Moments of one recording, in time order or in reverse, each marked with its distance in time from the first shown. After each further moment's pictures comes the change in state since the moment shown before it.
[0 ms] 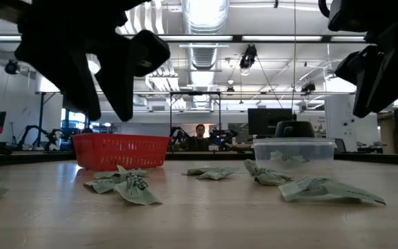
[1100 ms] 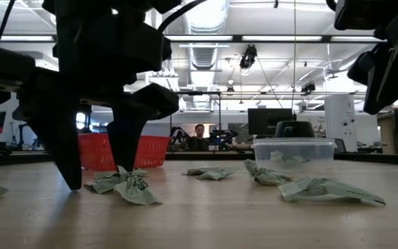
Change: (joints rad) left arm 0.059 0.155 0.010 -0.015 0.116 0.140; right arm 0.042 0.000 0.000 0.025 -0.001 0.161
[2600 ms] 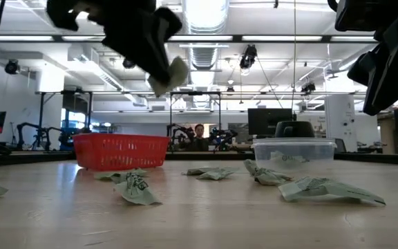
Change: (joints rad) left arm 0.027 -0.221 0.068 -0.050 -0.350 -0.111; right arm 0.002 0.001 -0.009 0.000 0.027 -0.003
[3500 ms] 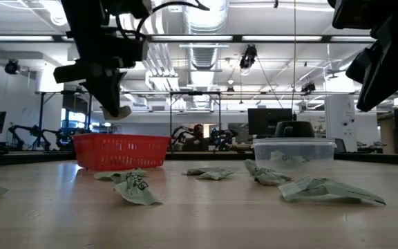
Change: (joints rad) left arm 0.223 -0.168 -0.190 -0.356 -0.187 -0.157; right arm 0.000 0.000 -0.002 0.031 0.027 0.014
